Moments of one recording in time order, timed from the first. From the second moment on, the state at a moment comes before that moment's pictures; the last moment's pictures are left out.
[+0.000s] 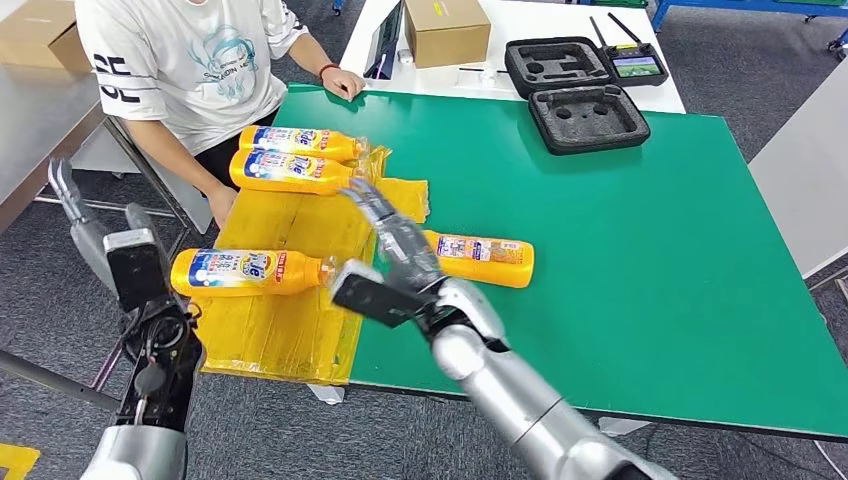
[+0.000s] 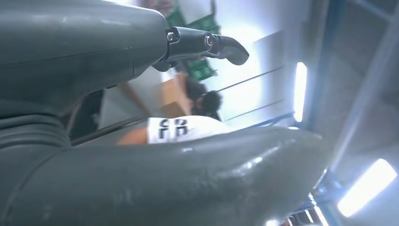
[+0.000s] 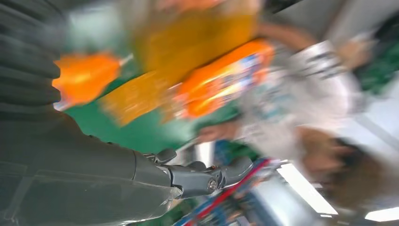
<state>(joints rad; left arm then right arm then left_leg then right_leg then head) -0.33 -0.04 0.16 -1.29 -0.34 0.66 -0.70 -0.60 0.19 0.72 -1.01 0.61 -0.32 -0.28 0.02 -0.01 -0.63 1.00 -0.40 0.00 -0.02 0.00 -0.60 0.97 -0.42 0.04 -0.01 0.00</state>
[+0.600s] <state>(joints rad) -0.19 -0.02 0.06 -1.35 -0.25 0.66 -0.70 -0.72 0.06 0.56 -0.66 0.77 -0.30 -0.22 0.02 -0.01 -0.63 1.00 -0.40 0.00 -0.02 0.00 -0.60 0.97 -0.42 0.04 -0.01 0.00</state>
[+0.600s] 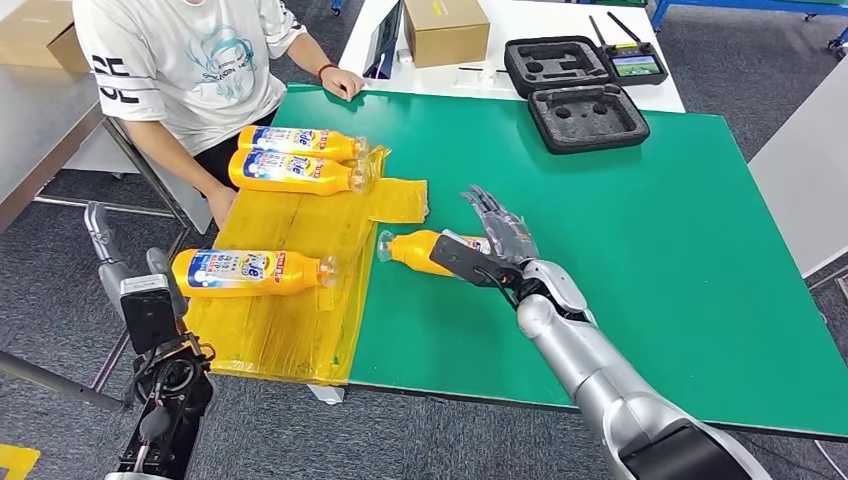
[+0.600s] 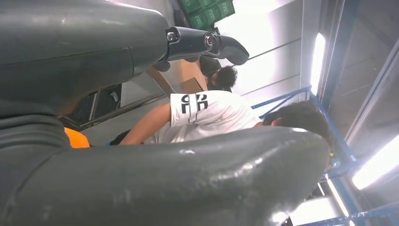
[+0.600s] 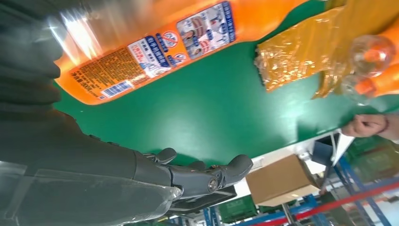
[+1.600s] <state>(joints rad) -0.20 0.01 -0.05 -1.26 -0.16 0.66 -0.70 -0.83 0.07 0.57 -0.41 0.83 -0.10 -0.12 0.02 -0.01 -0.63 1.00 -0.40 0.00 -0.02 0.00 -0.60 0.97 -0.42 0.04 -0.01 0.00</state>
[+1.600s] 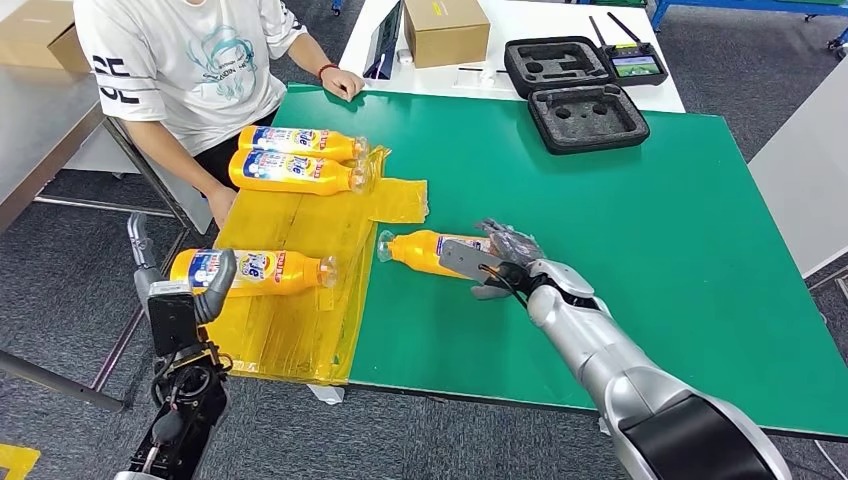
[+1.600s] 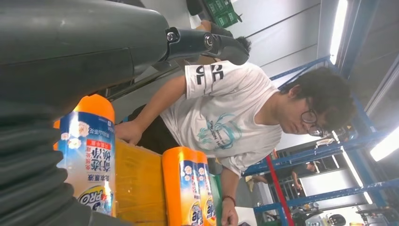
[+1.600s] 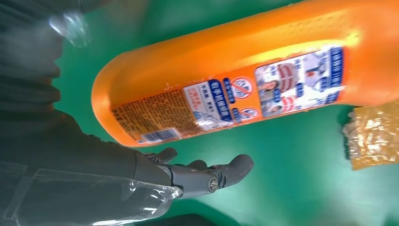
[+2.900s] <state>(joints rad) -0.24 0.01 -0.09 -1.17 -0.07 0.65 -0.70 -0.86 0.04 0.57 -0.34 0.85 0.04 -0.09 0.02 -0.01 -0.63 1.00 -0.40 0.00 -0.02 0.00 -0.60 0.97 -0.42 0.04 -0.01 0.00</state>
